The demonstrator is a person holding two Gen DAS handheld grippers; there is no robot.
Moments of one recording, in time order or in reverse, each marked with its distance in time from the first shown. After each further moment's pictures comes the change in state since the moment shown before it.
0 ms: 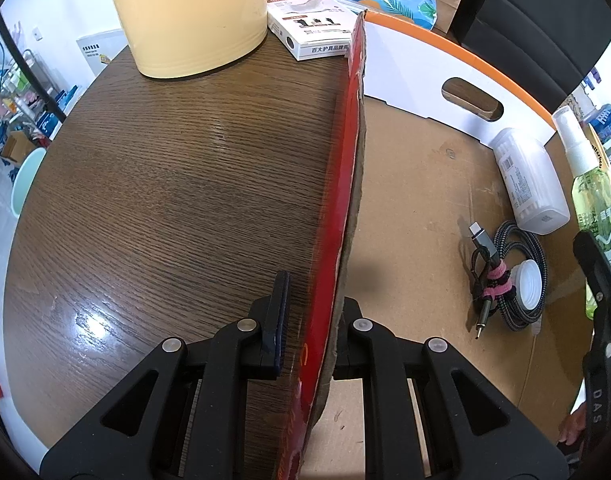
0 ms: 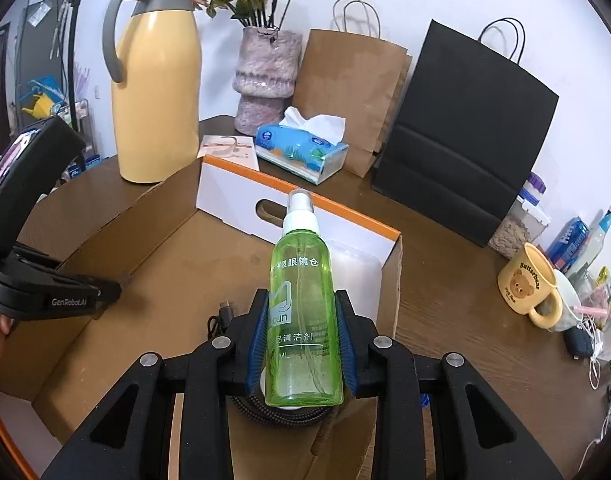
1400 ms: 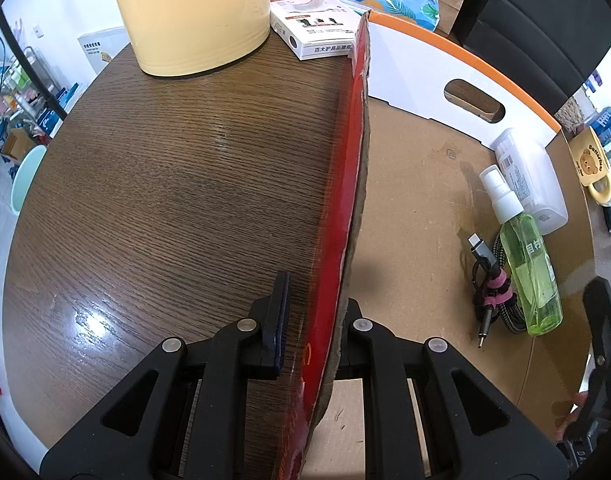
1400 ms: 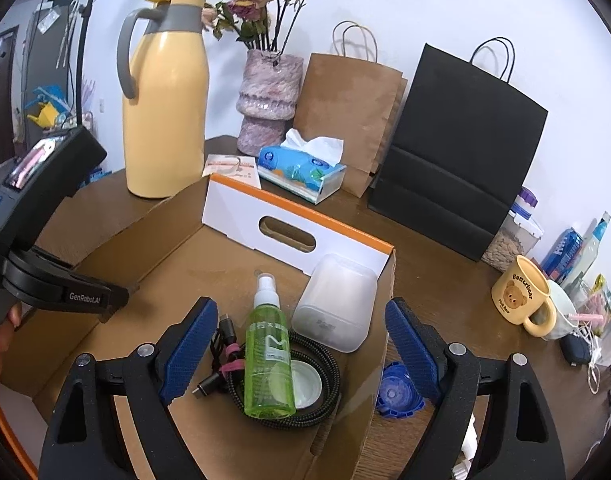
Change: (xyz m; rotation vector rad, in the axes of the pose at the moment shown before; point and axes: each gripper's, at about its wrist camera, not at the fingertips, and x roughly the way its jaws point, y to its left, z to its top) left arm -0.001 0.000 -0.001 -0.007 0.001 -0.001; right arm -0.018 0.001 -0.007 0.007 -0.092 -0.006
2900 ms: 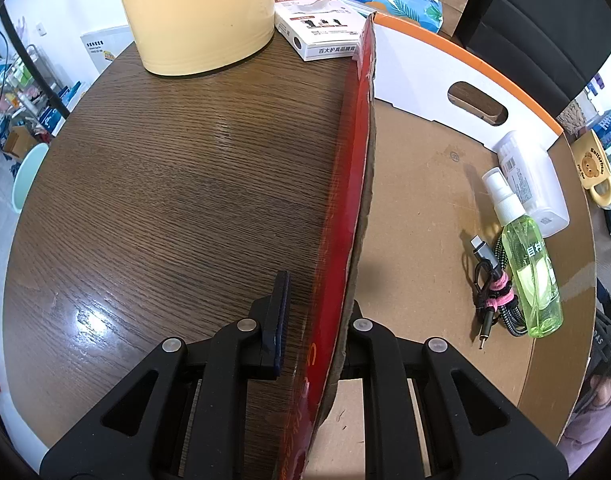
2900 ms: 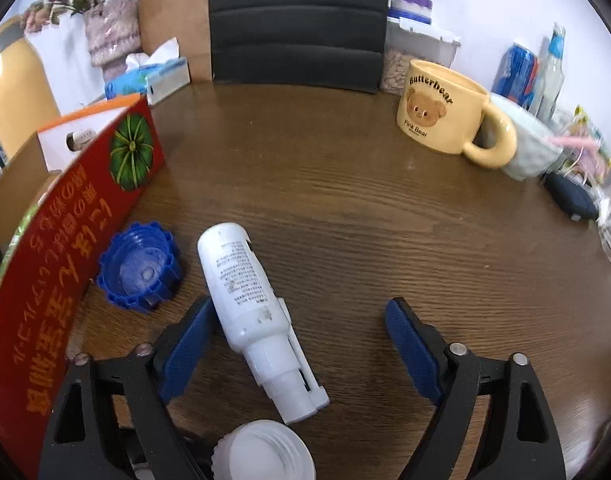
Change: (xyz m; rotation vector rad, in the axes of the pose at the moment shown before) left arm -0.001 0.008 0.000 -0.004 0.000 0.001; right arm 0.051 -0.187 -0.110 0.332 0.313 -0.037
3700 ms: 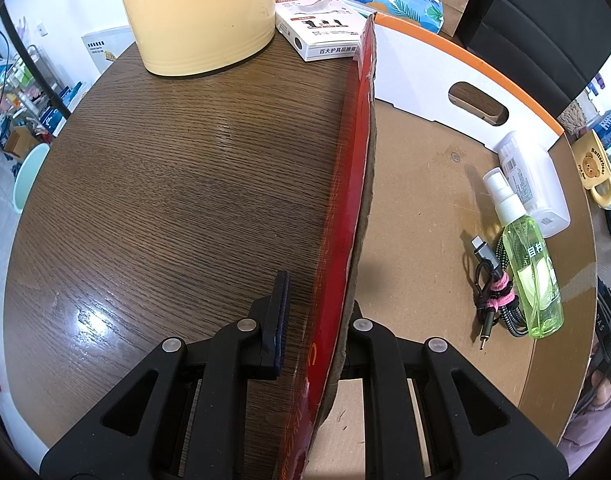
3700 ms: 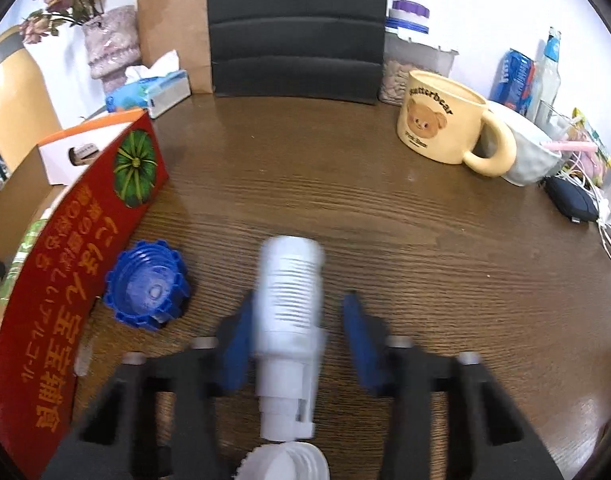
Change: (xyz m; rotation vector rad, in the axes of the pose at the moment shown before) left arm -0.001 0.001 0.000 0.001 -0.002 0.001; right arm -0.005 0.009 0.004 0.004 -0.040 -0.011
